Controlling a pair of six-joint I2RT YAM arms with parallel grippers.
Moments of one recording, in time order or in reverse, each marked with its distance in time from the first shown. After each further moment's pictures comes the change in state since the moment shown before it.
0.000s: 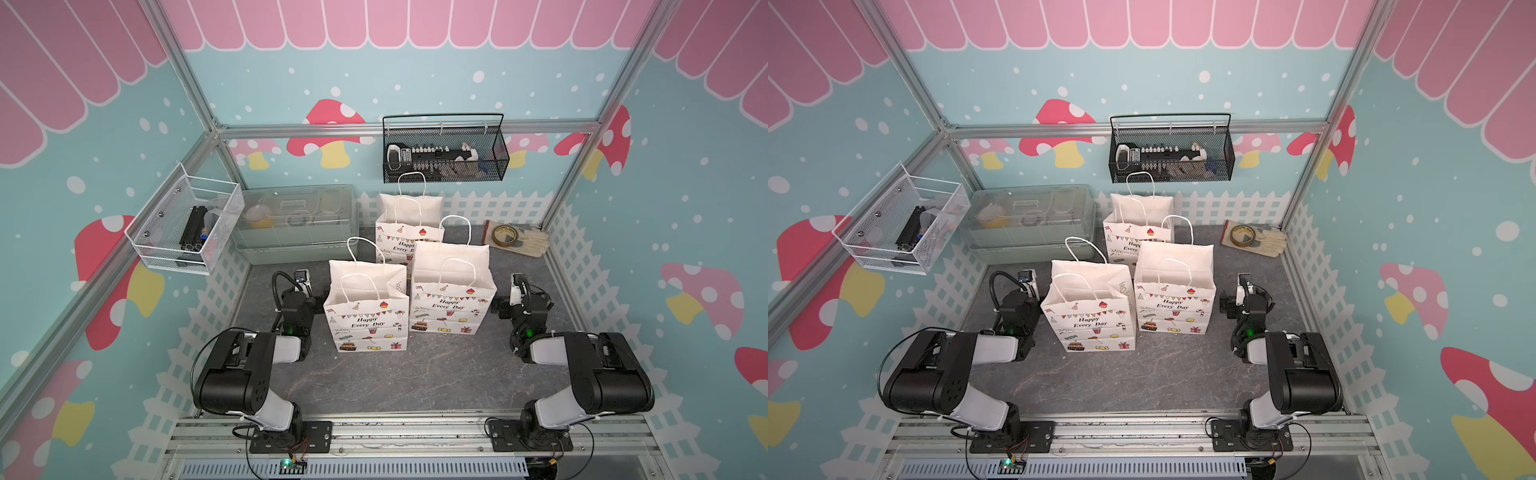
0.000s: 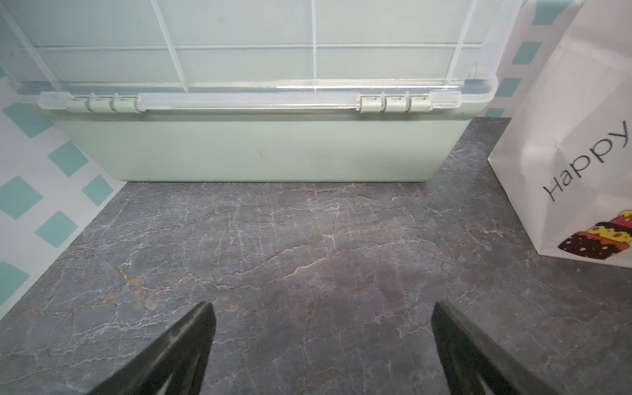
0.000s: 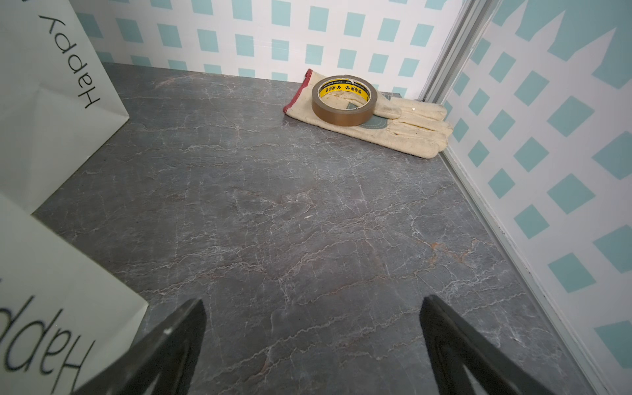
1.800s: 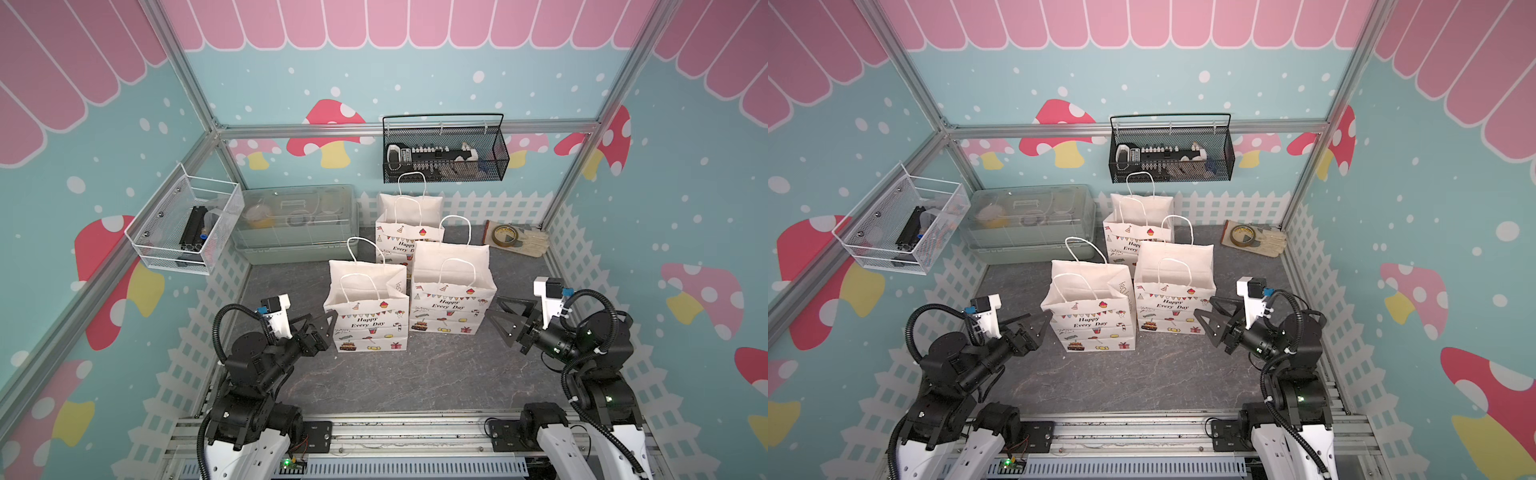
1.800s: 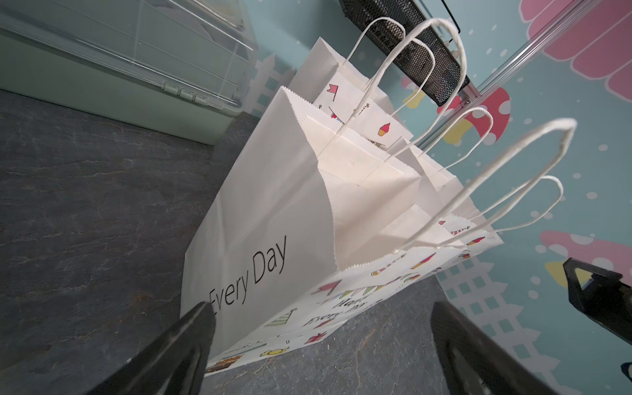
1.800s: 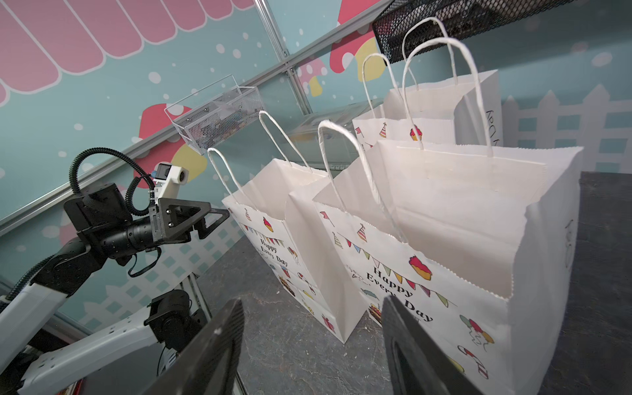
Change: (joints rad) left arm -0.142 -1.230 0.183 -1.332 0.422 -0.539; right arm 0.103 -1.030 0.383 -1.171 -0.911 0.476
